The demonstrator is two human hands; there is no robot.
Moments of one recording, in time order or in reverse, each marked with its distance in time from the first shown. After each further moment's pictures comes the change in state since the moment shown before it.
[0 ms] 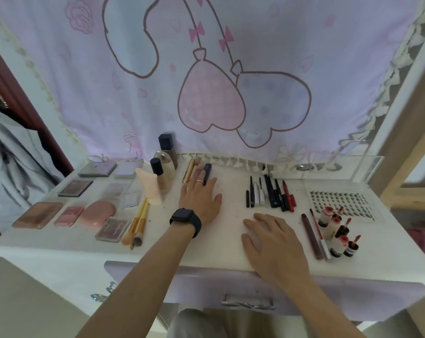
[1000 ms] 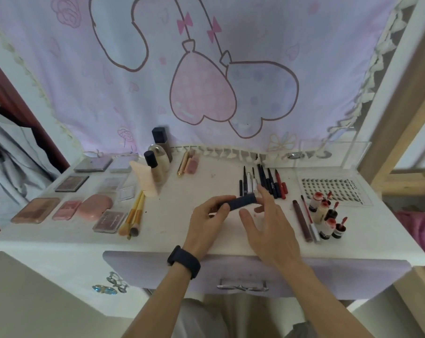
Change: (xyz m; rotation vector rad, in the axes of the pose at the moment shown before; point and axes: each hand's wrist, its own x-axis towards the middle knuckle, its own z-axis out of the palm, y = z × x) left_hand -0.096 0.045 -0.012 -1.097 0.055 -0.040; right_hand -0.003 0.002 -0.004 0.522 0.165 0.084
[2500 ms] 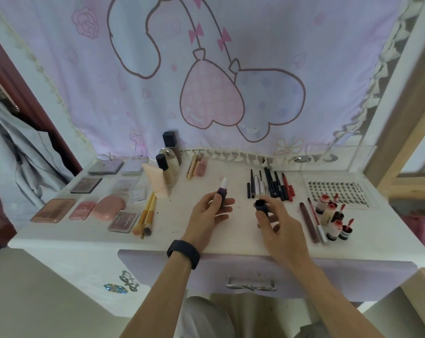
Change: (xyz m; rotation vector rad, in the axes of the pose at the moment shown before) left_hand 0.013 -0.009 -0.020 -0.384 -0.015 -0.256; right_hand -0.005 -0.003 -0.006 0.222 0.044 -0.036
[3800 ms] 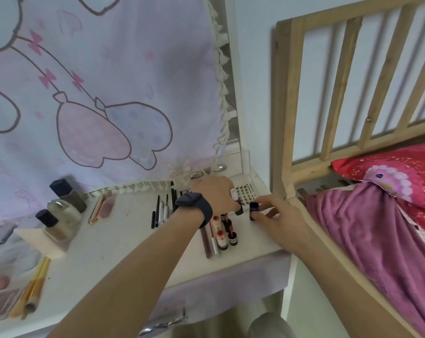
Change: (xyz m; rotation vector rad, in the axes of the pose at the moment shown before) left_hand 0.048 0.063 0.270 1.633 -0.502 0.392; right_hand 0.005 0.097 -0.210 -0.128 0.122 0.315
